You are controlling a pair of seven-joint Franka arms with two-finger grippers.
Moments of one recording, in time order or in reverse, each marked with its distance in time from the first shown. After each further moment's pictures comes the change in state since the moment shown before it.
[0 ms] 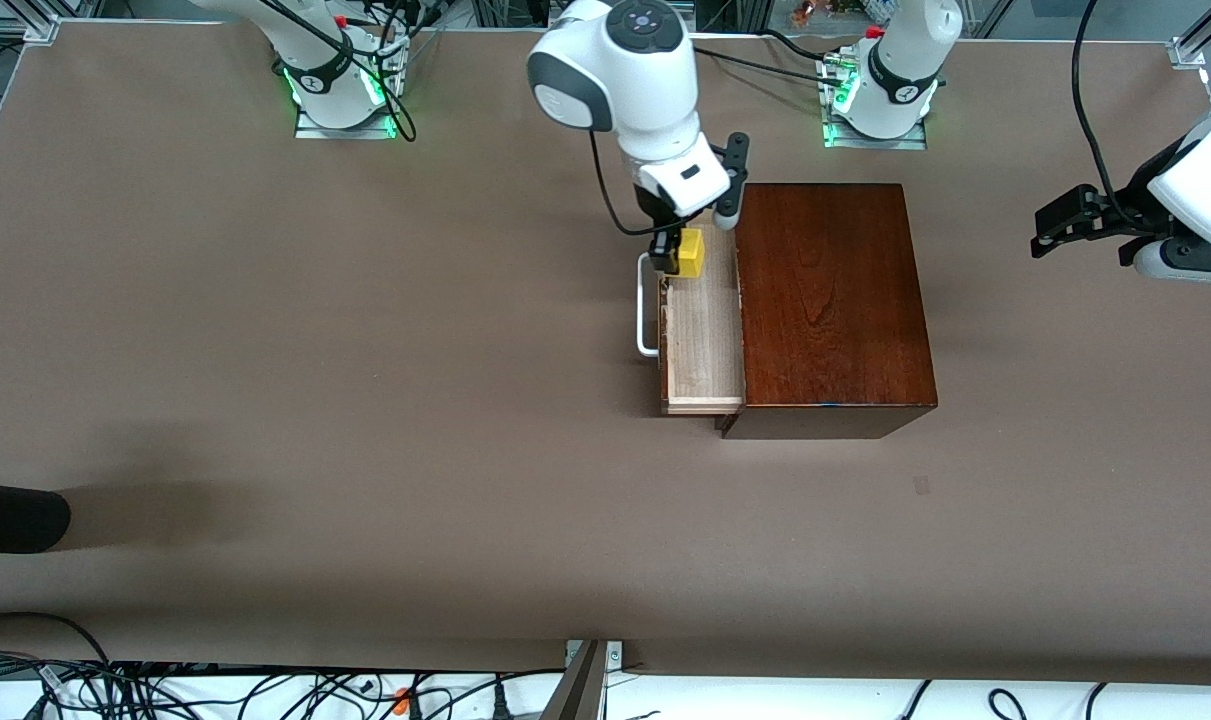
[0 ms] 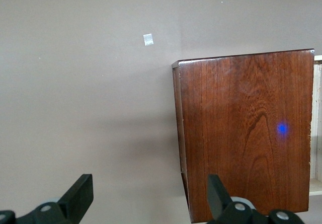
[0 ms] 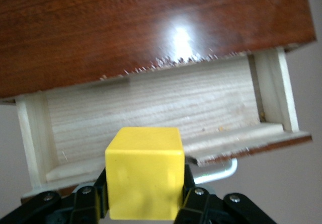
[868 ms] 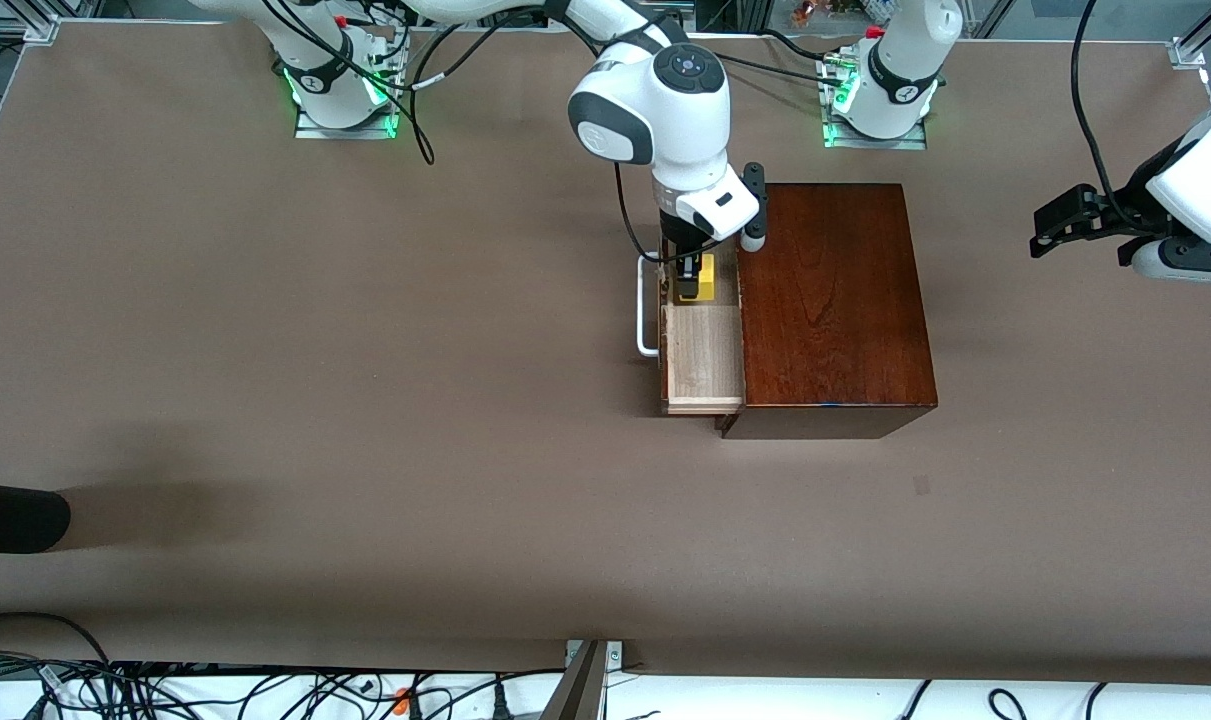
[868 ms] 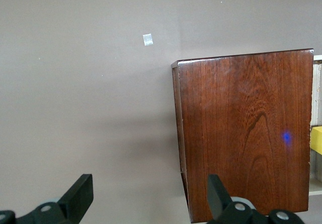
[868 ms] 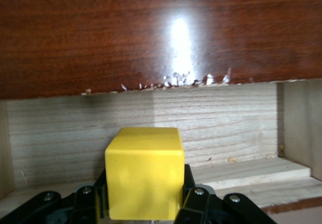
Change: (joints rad) left arm 0.000 0.000 -0.001 0.000 0.000 0.000 0.000; right arm 0.057 0.154 -0.043 0.122 -0.077 -0.007 -0.072
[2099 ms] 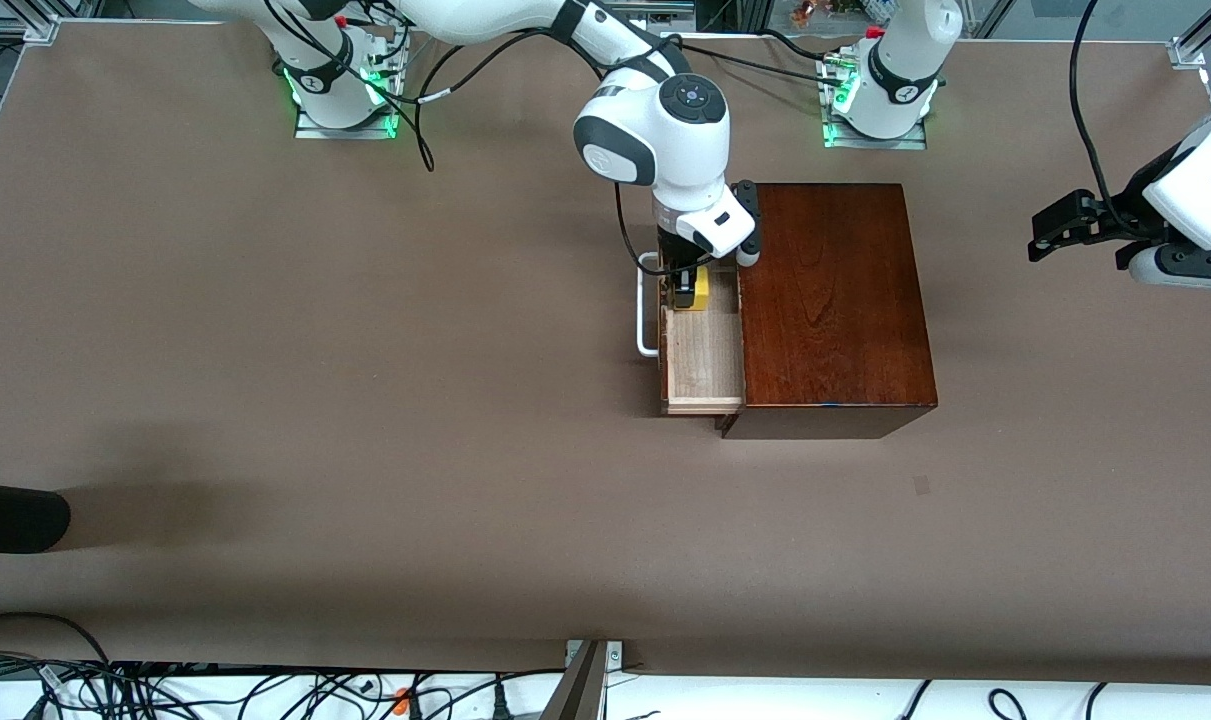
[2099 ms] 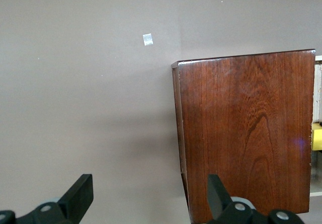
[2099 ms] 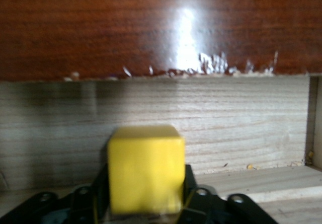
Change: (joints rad) left arm 0.000 0.012 0.000 0.008 0.000 0.000 0.000; right arm -0.001 0.045 -0.005 0.010 -0.014 -0.005 -0.026
